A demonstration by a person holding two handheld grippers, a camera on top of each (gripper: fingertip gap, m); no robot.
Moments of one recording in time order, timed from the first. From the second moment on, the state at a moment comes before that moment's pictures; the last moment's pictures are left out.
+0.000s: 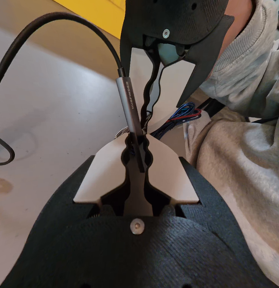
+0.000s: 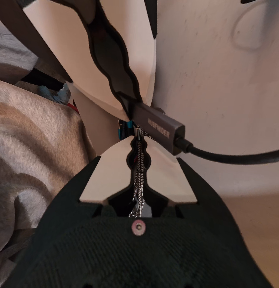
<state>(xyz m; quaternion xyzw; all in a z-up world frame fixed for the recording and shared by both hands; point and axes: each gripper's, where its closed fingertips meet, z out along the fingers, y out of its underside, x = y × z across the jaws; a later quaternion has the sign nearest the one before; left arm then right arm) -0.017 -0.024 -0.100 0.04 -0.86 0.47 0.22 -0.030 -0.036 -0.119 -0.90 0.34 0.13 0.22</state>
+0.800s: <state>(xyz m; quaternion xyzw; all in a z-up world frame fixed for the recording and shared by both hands) 0.007 -0.022 -0.106 0.12 -0.85 0.46 0.22 0.007 -0.044 -0.088 -0.85 0.30 -0.06 0.42</state>
